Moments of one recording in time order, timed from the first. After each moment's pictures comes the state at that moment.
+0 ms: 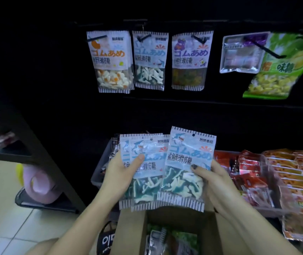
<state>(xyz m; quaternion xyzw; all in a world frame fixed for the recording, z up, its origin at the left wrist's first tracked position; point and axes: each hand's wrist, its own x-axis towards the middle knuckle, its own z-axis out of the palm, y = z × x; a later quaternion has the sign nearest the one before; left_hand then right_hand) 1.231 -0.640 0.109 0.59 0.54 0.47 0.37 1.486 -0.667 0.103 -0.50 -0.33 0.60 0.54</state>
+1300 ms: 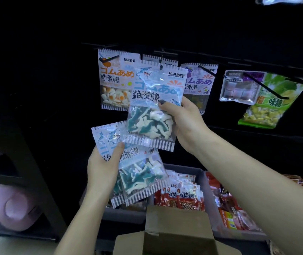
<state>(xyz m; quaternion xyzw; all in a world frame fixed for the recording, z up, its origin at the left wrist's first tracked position) 1.192 -0.587 0.149 0.45 0.53 0.63 0.35 1.373 -0.546 0.274 -0.44 -0.47 0.50 0.58</state>
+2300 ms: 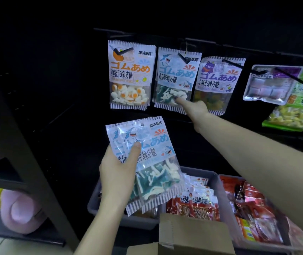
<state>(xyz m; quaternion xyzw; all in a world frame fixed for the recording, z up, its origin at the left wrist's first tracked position) 1.191 -0.569 0.148 0.44 0.52 0.64 0.37 1.391 -0.403 0.235 -0.68 -0.44 0.36 0.47</state>
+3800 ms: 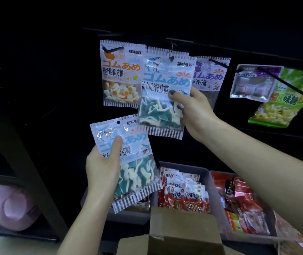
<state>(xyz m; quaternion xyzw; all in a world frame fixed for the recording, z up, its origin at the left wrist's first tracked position) 1.191 -0.577 0.151 0.39 0.53 0.66 0.37 1.383 -0.502 0.268 -0.46 -0.48 0.47 0.57</state>
